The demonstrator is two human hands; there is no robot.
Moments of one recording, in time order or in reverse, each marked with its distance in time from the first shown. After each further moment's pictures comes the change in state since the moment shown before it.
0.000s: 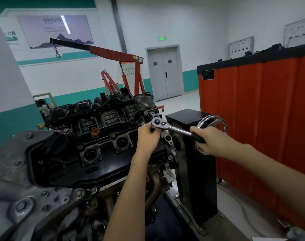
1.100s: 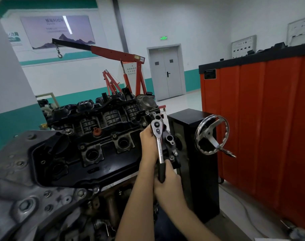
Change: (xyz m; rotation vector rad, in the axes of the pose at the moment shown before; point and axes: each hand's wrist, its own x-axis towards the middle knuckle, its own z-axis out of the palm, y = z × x) left_hand -0.007 -0.001 0.014 -0.118 0.140 -0.101; right_hand -0.037 -0.142 0.110 1.010 0.266 0.384
